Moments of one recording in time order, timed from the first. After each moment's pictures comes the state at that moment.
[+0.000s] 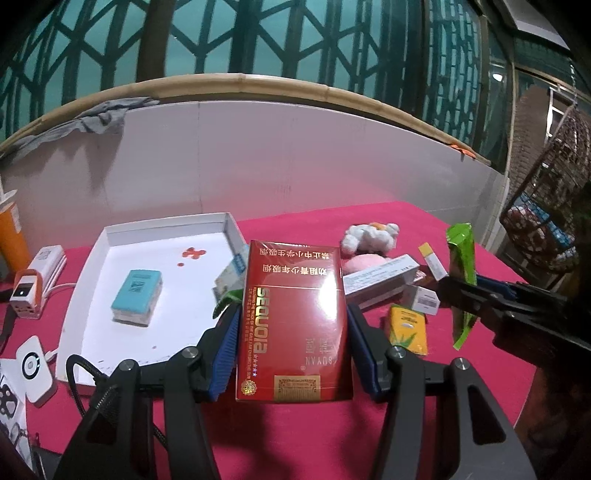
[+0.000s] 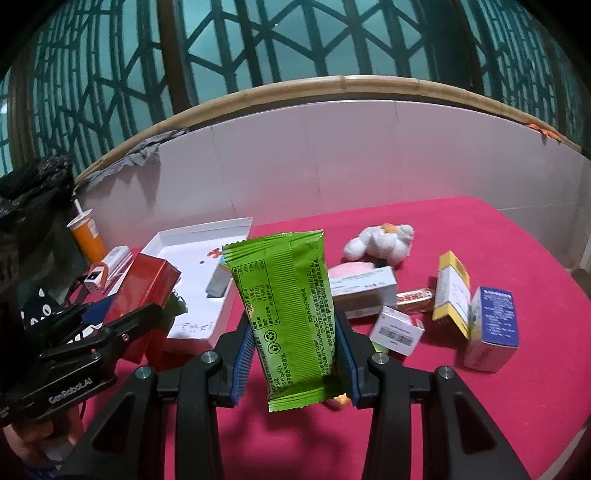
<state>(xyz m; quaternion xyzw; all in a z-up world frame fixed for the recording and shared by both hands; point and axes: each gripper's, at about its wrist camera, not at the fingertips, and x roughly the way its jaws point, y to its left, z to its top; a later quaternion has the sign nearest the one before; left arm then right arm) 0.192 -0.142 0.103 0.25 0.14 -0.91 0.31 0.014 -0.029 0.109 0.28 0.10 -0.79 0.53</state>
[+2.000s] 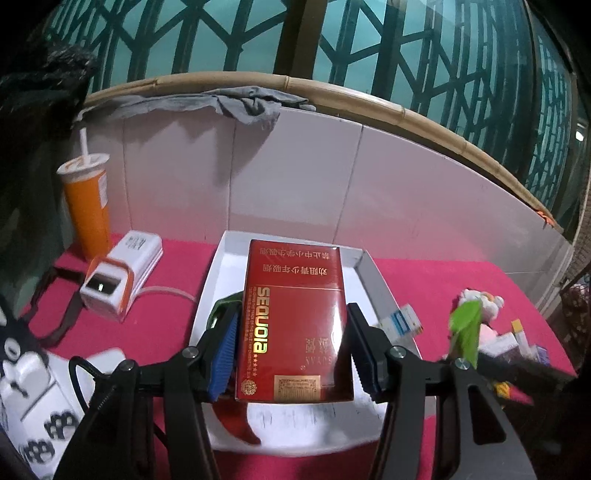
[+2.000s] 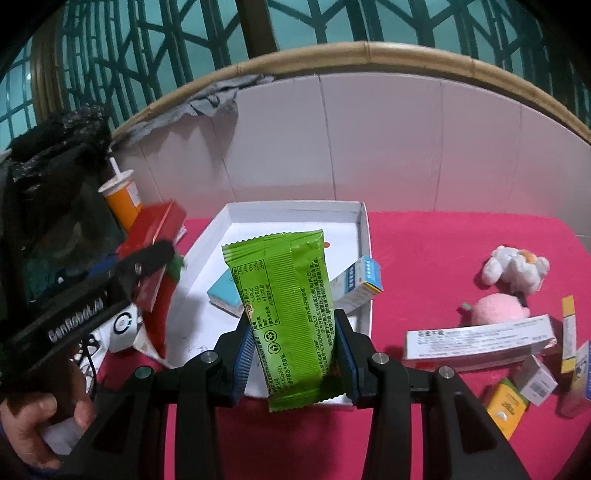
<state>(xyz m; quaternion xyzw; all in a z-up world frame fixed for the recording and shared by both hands) 0.270 -0.277 0.124 0.21 0.21 -0.85 0.44 0.096 -0.181 0.102 0.32 0.16 -0.72 0.59</state>
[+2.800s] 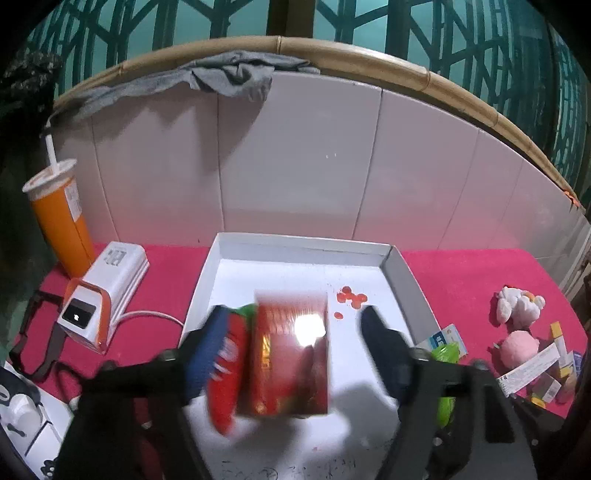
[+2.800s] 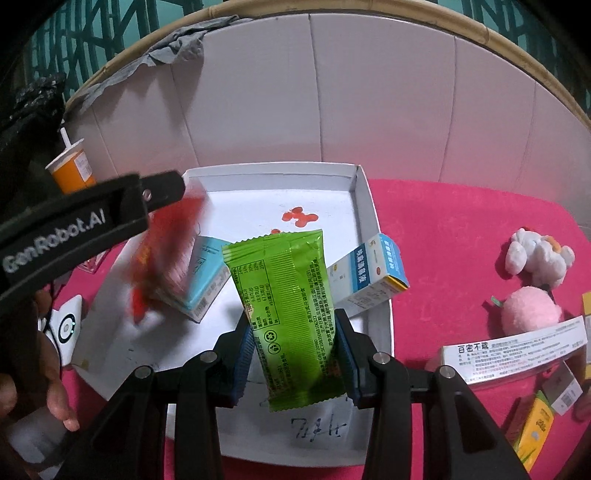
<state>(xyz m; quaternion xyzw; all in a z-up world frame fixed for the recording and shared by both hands) 0.223 -0.329 0.103 0.26 0.19 -0.83 0.46 0.094 -0.244 0.053 0.35 0.20 -0.73 0.55</state>
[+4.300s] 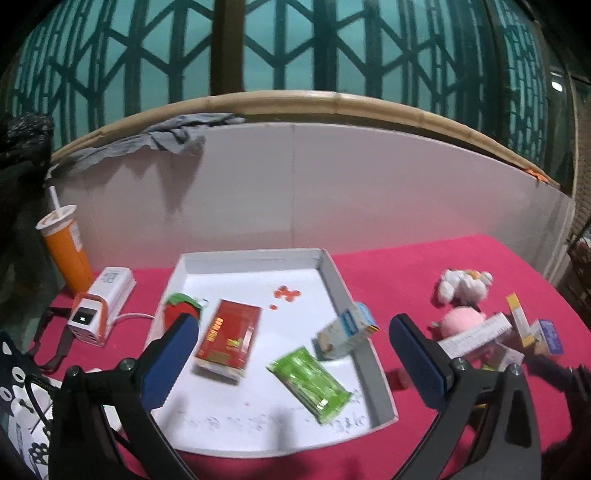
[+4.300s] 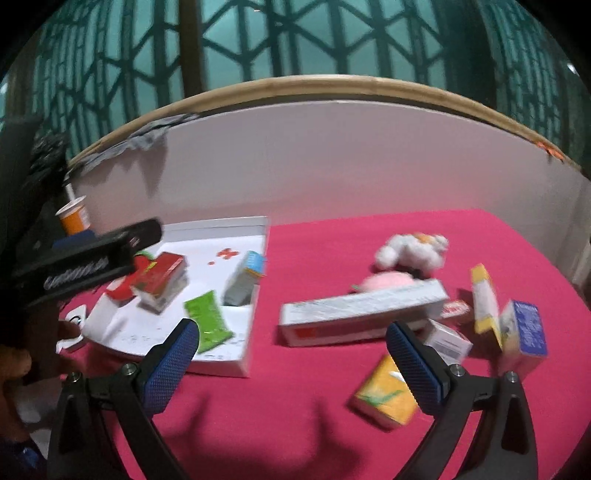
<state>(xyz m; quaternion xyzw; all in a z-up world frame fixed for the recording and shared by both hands) 0.197 -0.215 0.133 0.24 0.13 -0.86 0.43 0.047 -0.078 0.100 0.28 0.11 -0.81 0.51</state>
